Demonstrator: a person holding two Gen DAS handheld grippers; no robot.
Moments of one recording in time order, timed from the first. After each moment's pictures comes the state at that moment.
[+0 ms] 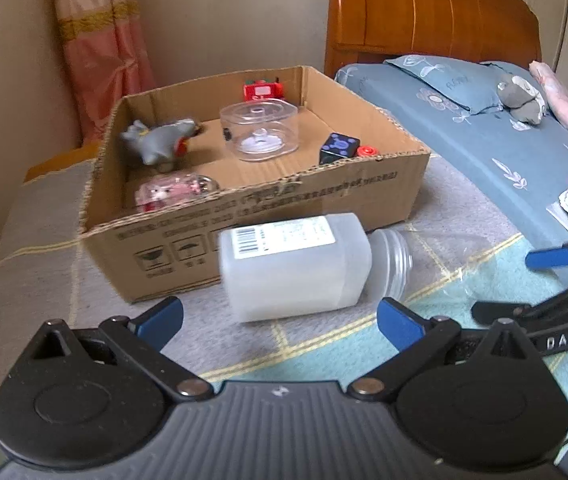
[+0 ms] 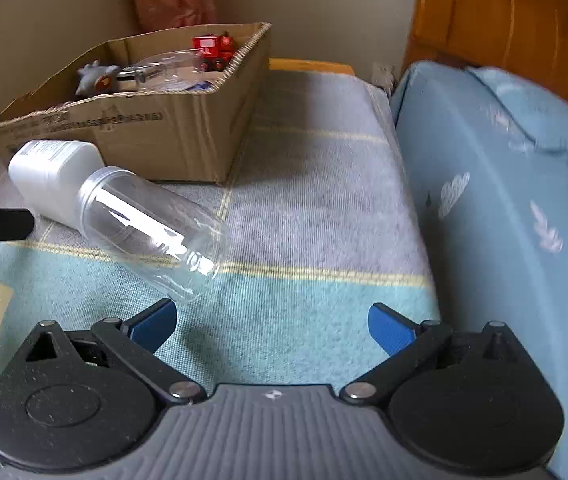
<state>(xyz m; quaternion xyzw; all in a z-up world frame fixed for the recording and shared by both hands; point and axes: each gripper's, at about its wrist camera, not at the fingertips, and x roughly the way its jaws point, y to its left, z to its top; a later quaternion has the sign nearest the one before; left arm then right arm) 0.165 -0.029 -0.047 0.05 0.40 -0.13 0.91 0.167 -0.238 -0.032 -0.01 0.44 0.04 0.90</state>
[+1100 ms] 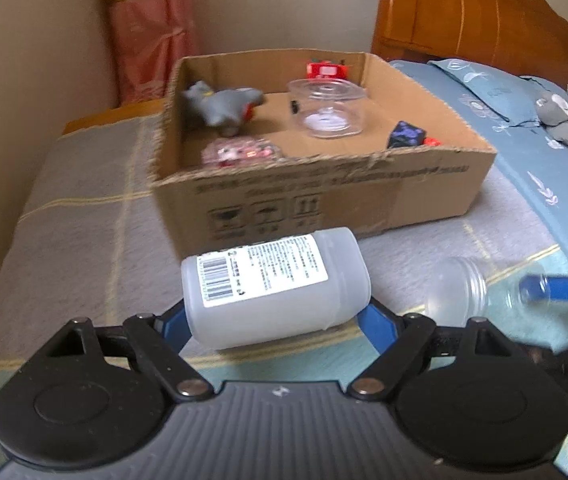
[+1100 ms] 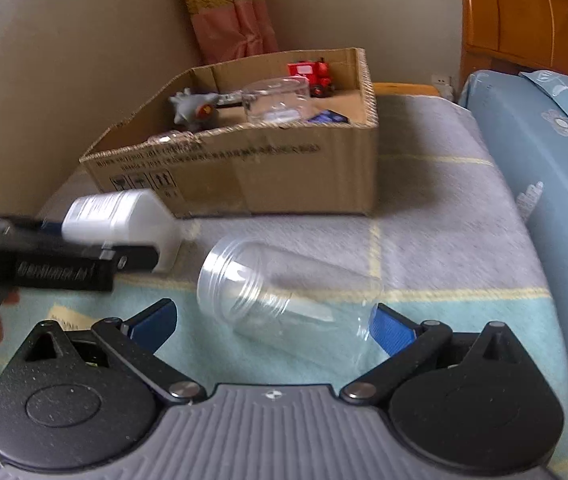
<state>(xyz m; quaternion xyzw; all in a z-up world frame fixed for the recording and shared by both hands) 0.166 0.017 -0.058 0.01 0.42 -0.08 0.90 0.164 -0.167 -0.016 0.04 0.41 0.13 0.90</state>
